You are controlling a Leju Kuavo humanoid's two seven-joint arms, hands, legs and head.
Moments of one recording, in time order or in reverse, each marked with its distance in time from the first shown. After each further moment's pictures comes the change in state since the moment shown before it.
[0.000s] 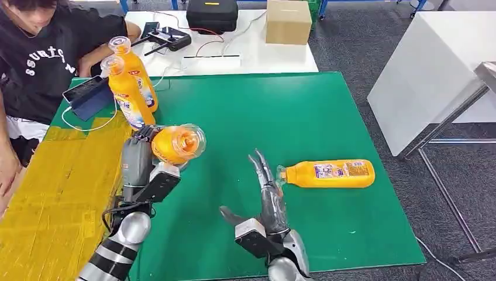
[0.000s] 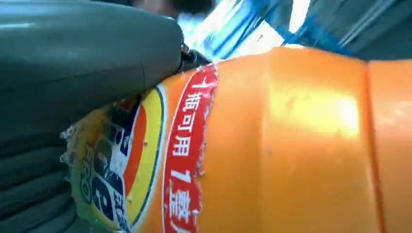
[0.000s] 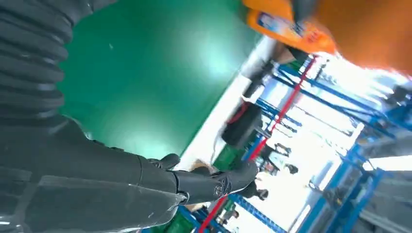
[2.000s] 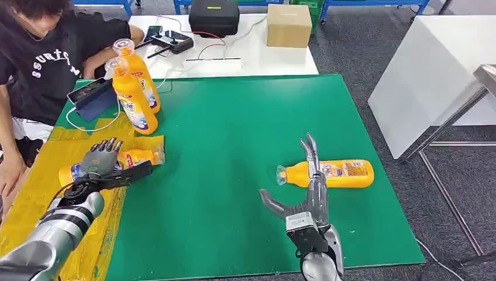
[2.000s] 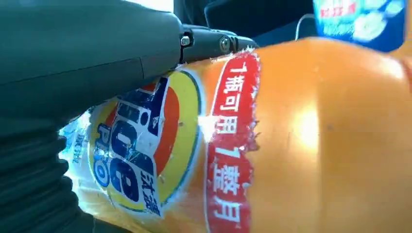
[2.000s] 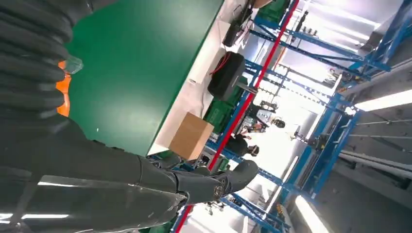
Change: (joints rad) left arm -0.361 0.219 0.107 0.849 -0.542 -0.306 0.267; right arm 0.091 -0.032 -0.205 -0.259 -0.016 0.097 -0.019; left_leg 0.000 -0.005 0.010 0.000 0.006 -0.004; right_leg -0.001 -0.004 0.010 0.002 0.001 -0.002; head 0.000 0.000
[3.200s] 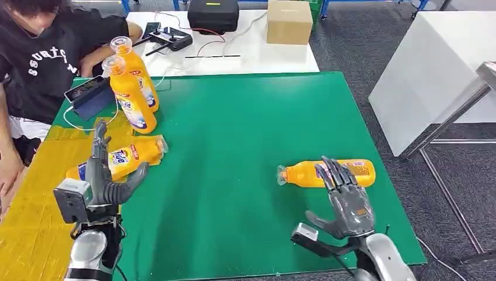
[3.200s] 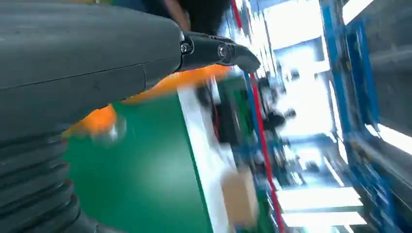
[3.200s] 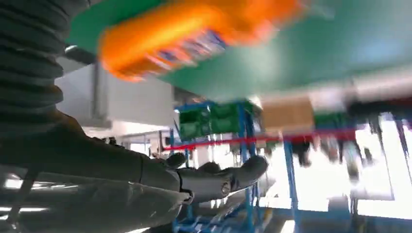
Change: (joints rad) left arm 0.584 -0.281 0.170 -1.084 1.098 -0.179 -0.444; right arm 0.118 -0.438 -0.139 -0.087 0.631 0.197 0.387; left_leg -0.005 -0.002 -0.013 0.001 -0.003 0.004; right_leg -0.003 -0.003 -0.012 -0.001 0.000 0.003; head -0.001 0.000
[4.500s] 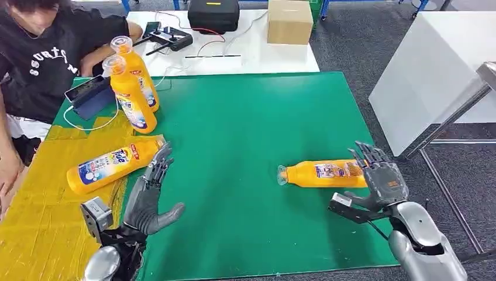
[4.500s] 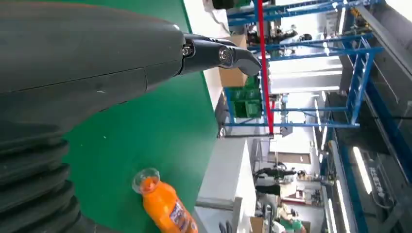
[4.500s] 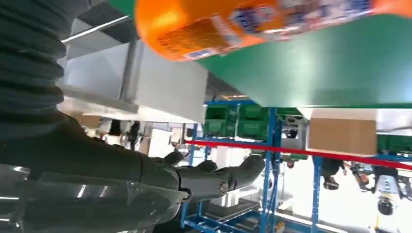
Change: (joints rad) left arm 0.060 0.052 -0.188 -0.023 0.162 -0.297 0.043; right arm -0.260 -0.057 -0.084 0.349 0.004 0.007 -0.130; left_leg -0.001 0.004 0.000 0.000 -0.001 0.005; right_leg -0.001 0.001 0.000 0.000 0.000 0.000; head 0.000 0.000
